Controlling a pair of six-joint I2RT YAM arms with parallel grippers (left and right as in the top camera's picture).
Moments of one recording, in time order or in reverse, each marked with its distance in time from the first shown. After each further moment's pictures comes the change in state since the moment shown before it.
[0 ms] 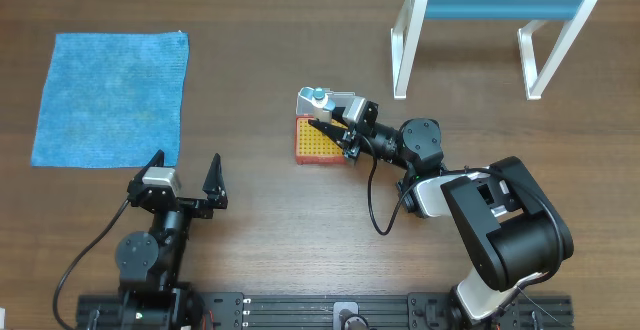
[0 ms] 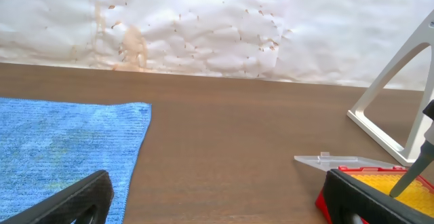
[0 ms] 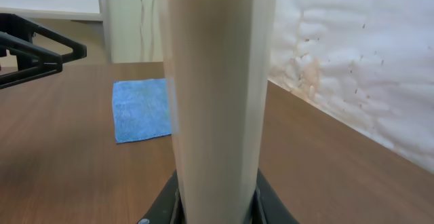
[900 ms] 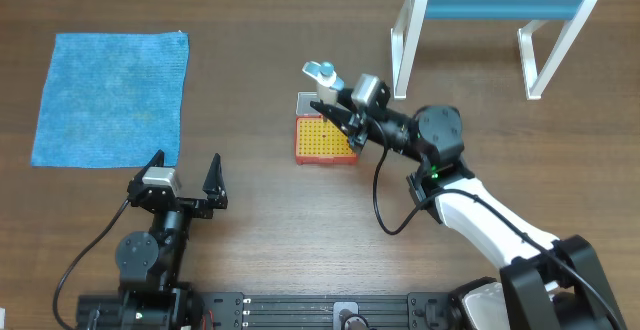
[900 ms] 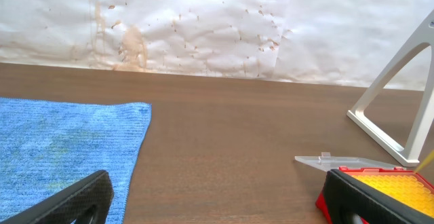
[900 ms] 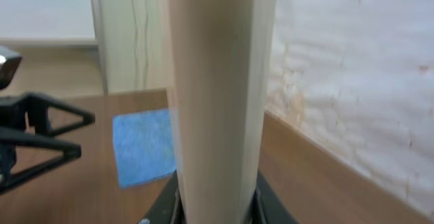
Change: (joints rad) left arm 0.000 0.000 0.000 0.000 0.000 0.000; right arm 0.000 -0.377 0.102 -0.445 0.033 0.045
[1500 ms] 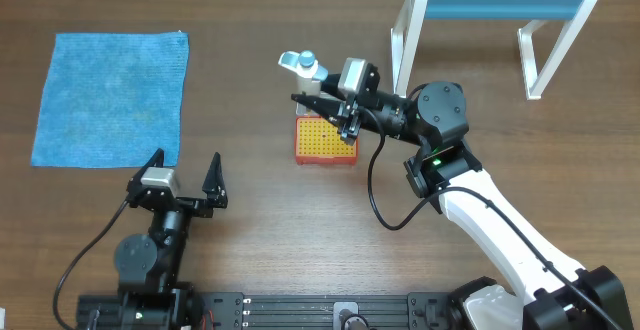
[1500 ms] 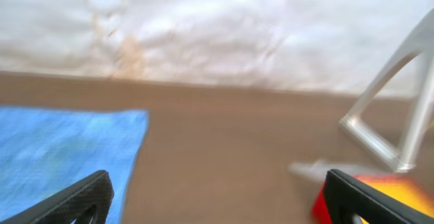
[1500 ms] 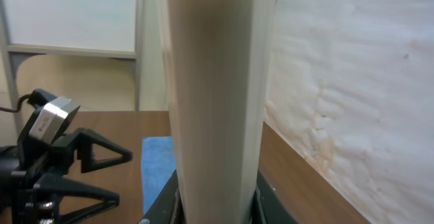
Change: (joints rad) left arm 0.000 0.000 0.000 0.043 0.019 -0.012; right arm 0.047 -0.081 0.179 -0.204 -0.113 -0.023
